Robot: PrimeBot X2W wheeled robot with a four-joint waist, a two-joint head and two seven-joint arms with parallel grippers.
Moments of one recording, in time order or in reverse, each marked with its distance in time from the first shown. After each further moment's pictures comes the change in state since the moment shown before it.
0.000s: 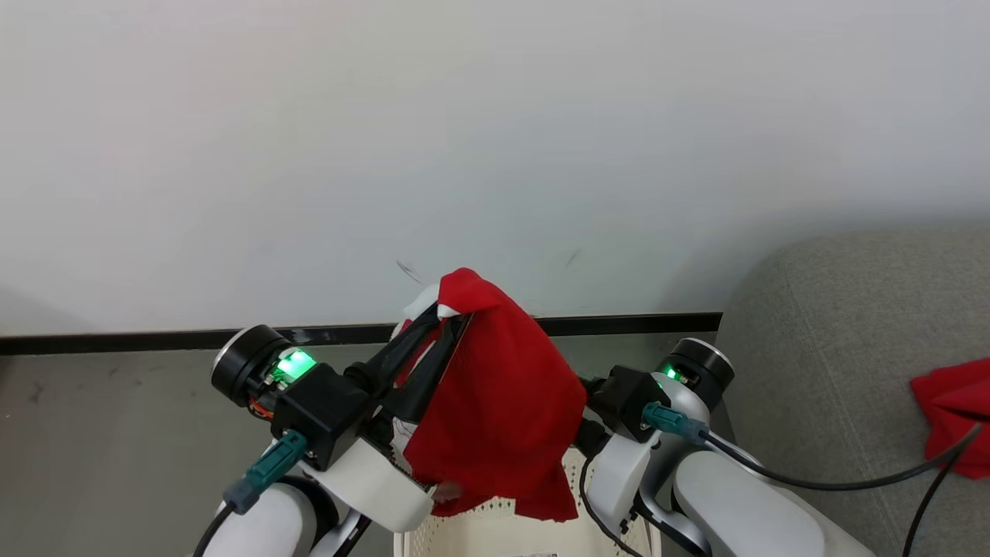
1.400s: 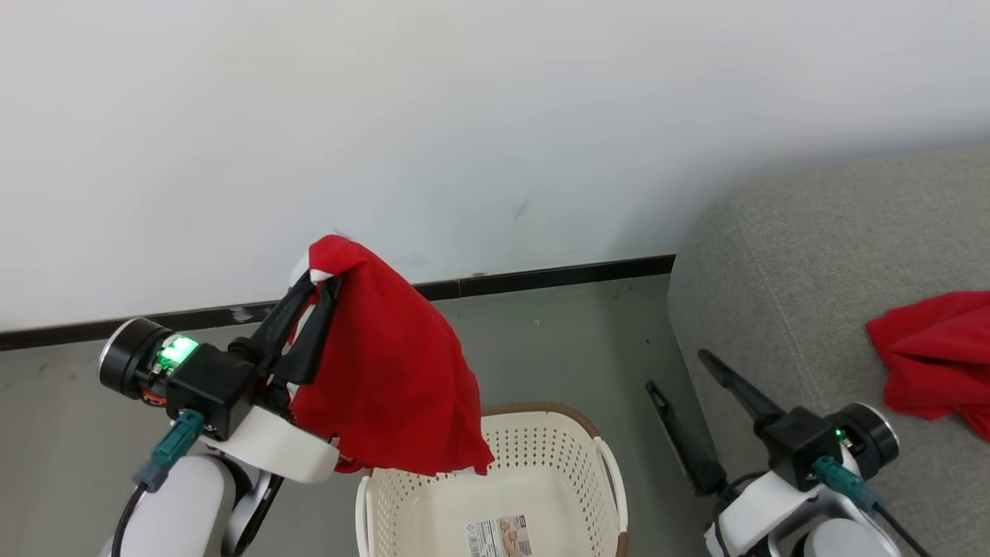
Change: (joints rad) left arm -0.035 0.058 0.157 0.201 0.039 0.023 -0.181; right arm 0.374 -0.031 -0.515 -0.299 -0.149 0.000 0.000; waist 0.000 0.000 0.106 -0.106
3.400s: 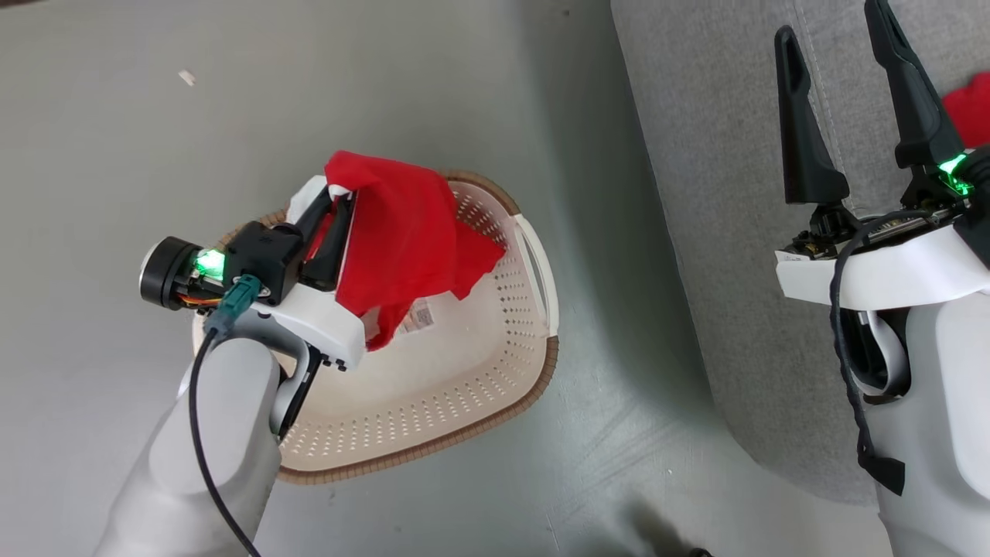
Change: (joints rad) left arm -0.337 -0.140 -0.061 0.500 0.022 0.037 -0.036; right arm -0.396 0.080 -0.205 -0.219 0.049 0.000 0.000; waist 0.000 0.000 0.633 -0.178
